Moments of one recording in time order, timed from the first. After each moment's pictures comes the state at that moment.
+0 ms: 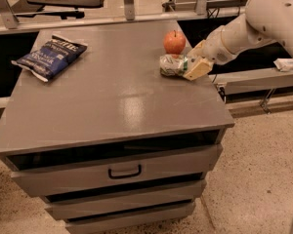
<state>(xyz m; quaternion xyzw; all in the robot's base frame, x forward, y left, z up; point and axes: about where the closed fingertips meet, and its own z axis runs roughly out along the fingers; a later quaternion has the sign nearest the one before) 0.706 -0.155 0.853 -0.61 0.70 0.05 0.36</state>
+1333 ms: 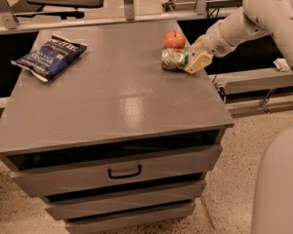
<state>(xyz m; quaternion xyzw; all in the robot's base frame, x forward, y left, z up) 0.746 -0.162 0.847 -0.62 0.70 0.06 0.35</state>
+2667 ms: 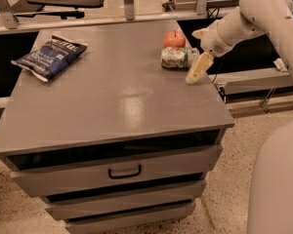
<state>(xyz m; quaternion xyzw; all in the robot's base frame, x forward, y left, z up) 0.747 -0.159 0.848 -0.62 0.70 0.06 0.34</state>
